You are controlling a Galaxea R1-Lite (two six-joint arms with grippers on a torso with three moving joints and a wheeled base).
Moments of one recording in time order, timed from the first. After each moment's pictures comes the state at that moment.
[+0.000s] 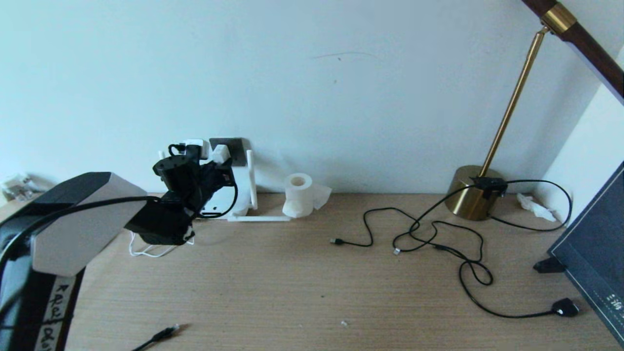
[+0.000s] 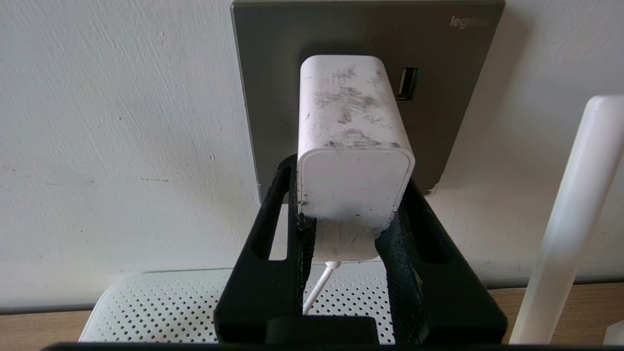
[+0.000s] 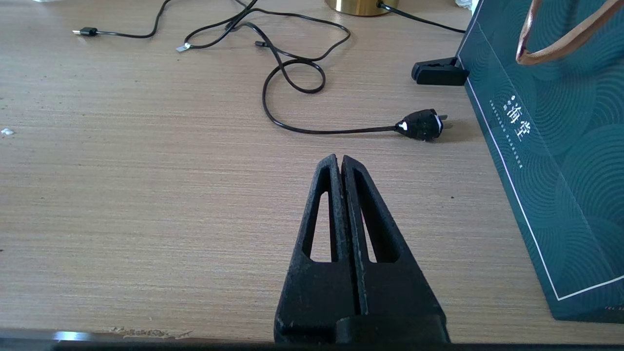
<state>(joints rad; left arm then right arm) -0.09 2.43 -1.45 -1.12 0.01 0.06 0.00 0.00 -0.07 0.17 0.00 -0.01</state>
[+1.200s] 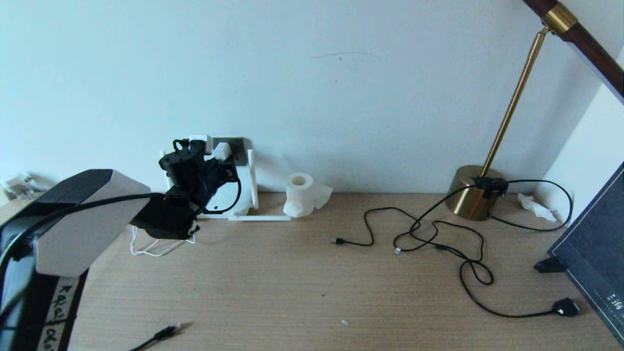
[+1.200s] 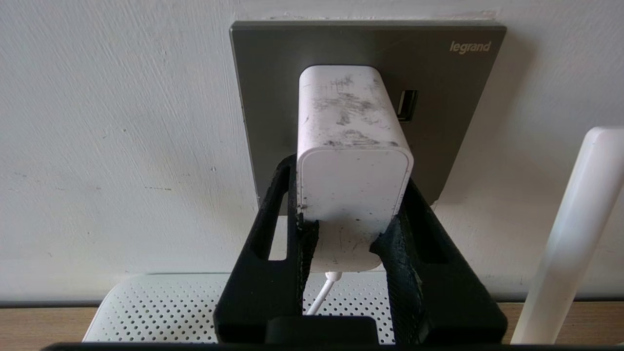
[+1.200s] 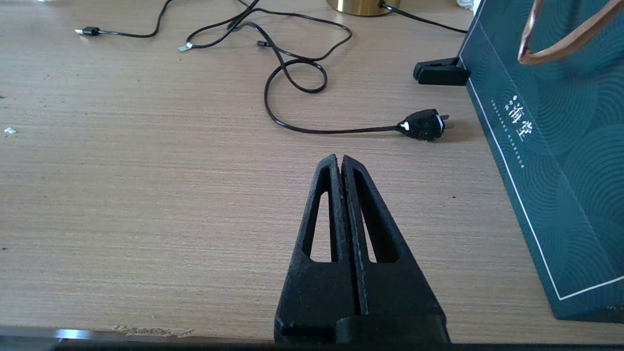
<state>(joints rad) -0.12 2.43 -1.50 -1.07 0.06 0.06 0.00 0.00 -0.07 0.17 0.00 -0.01</state>
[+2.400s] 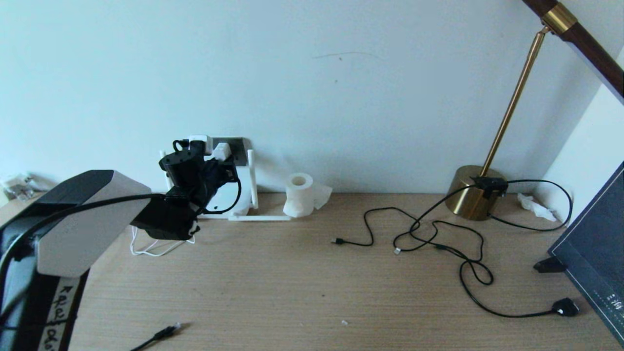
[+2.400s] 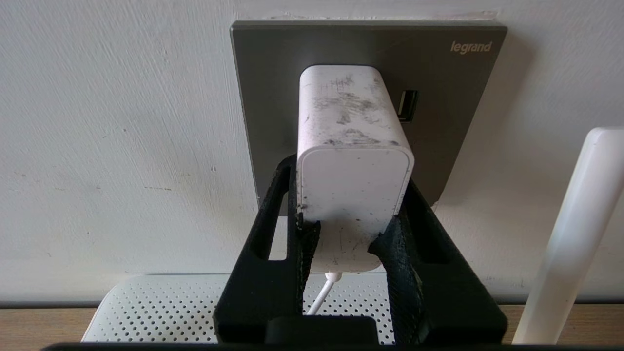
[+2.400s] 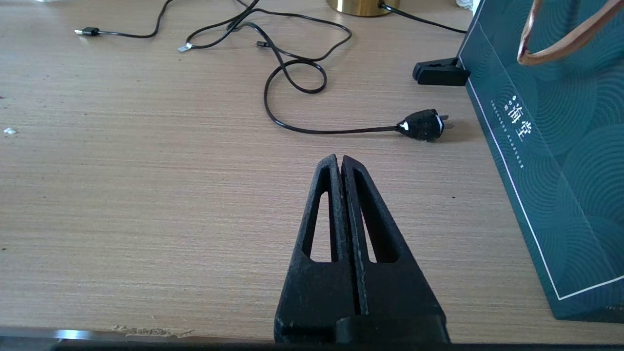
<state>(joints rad) -0.12 2.44 -1.50 -1.07 0.06 0.05 0.00 0.00 -0.07 0.17 0.00 -0.01</state>
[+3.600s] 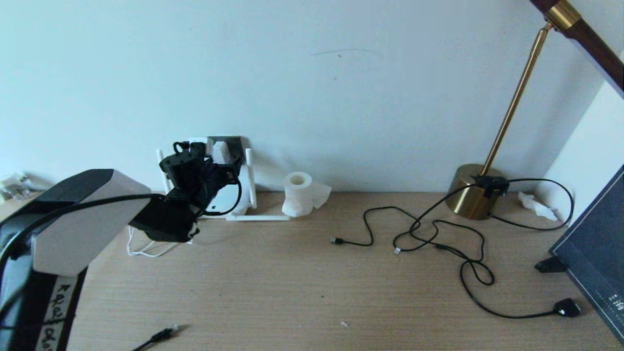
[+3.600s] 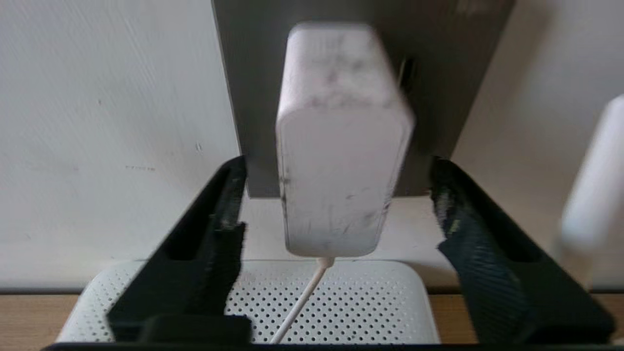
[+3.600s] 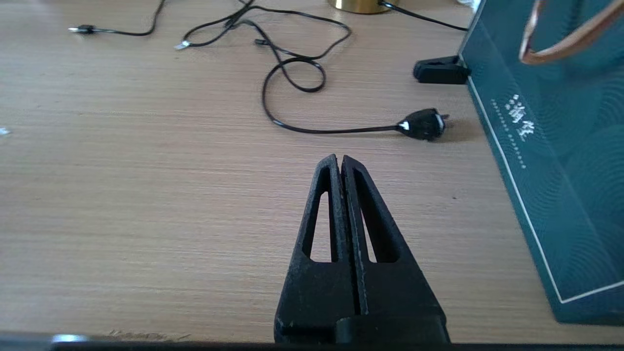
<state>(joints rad) -0.12 2.40 -1.45 -1.08 0.07 0.05 0.00 0.00 -0.07 0.17 0.00 -0.01</state>
